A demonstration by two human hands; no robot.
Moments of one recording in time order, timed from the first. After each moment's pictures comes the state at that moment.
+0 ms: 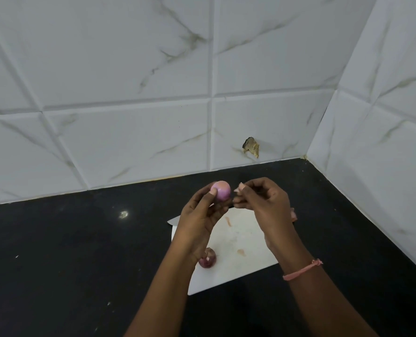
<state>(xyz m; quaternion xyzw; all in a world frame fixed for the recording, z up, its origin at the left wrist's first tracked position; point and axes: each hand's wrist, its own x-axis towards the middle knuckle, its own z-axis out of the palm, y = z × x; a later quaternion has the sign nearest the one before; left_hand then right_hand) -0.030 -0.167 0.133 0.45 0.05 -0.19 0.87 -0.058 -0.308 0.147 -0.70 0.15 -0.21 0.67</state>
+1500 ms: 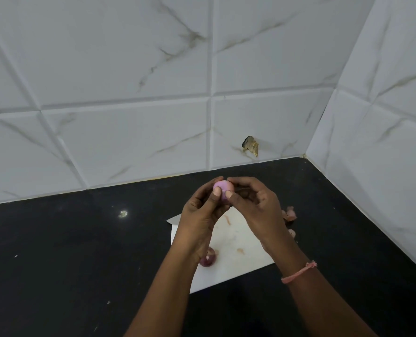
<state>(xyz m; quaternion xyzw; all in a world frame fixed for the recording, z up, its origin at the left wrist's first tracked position) -0.035 -0.170 0.134 0.48 -0.02 -0.16 0.86 -0.063 -0.300 0.142 -0.75 0.02 -0.21 0.62</state>
